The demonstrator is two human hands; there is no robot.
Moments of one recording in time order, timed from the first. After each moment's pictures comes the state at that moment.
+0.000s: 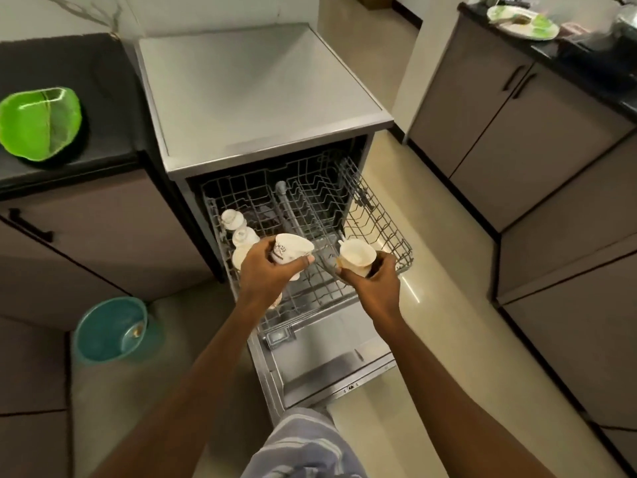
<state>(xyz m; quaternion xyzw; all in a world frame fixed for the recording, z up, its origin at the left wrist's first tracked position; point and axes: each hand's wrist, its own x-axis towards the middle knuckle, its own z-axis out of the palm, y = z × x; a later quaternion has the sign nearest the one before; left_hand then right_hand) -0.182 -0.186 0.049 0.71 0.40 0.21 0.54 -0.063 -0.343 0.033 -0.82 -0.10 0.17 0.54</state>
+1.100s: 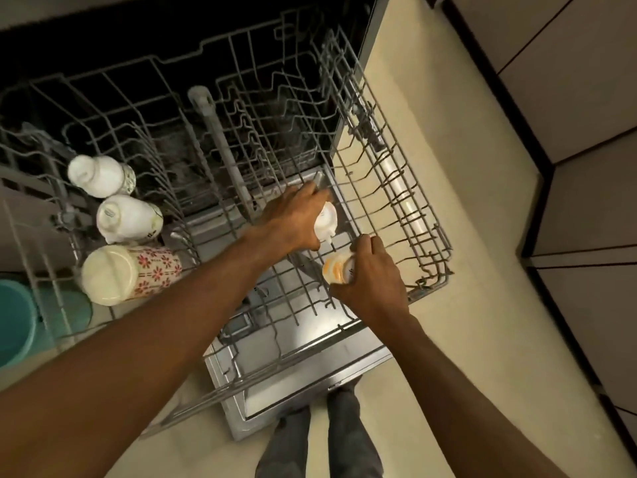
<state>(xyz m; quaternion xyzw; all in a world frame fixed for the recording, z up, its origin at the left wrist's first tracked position) 0.100 -0.117 -0.198 0.95 0.18 -0.17 0.20 0.121 -0.296 -0.192 -0.92 -0.30 0.23 0.12</state>
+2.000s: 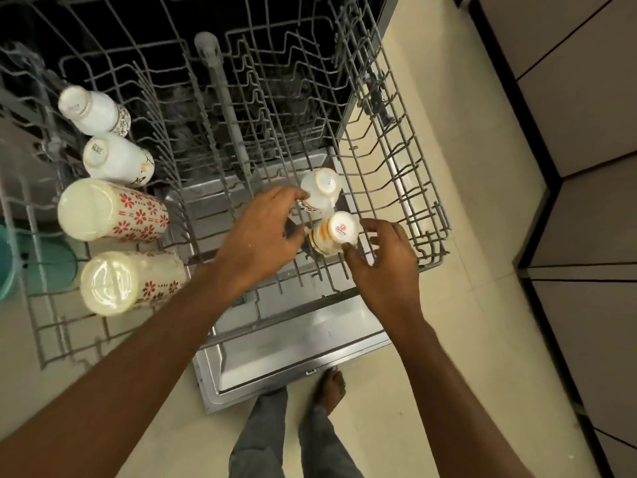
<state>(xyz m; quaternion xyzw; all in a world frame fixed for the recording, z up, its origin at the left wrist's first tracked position) 0.013 -0.174 -0.178 0.89 0.29 0.03 0.36 0.111 -0.334 -0.173 -0.90 -0.24 0.19 0.31</state>
